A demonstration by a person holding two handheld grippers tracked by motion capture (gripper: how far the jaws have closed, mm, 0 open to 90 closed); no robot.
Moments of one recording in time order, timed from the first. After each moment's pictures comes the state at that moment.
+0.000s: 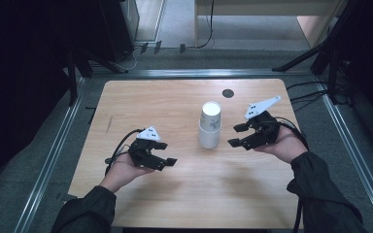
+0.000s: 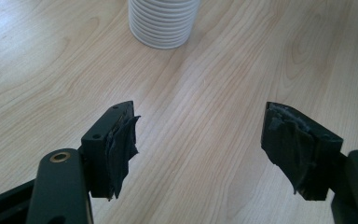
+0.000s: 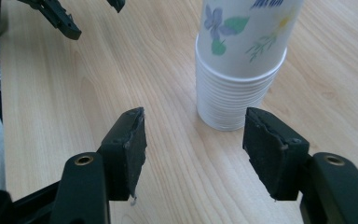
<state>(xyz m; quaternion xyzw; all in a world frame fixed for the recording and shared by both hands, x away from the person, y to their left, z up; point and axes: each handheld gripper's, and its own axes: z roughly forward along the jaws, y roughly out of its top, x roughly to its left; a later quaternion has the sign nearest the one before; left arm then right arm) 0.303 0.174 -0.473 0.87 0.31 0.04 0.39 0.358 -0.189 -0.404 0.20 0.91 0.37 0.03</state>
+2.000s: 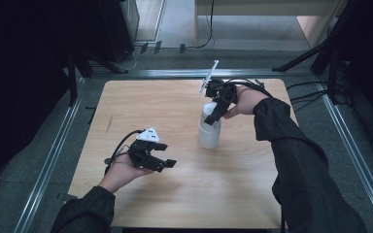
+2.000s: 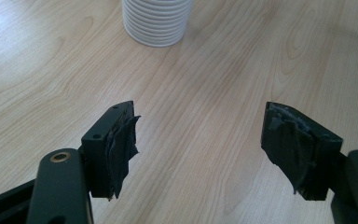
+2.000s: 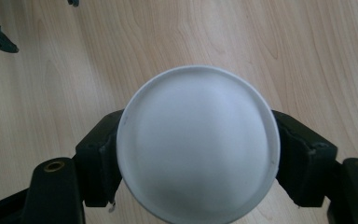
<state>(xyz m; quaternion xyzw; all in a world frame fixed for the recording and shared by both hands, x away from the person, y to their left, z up) 0.300 0.174 -0.473 0.87 0.30 0.03 0.39 0.446 -0.079 -0.371 0.12 0.98 0.18 0.00</state>
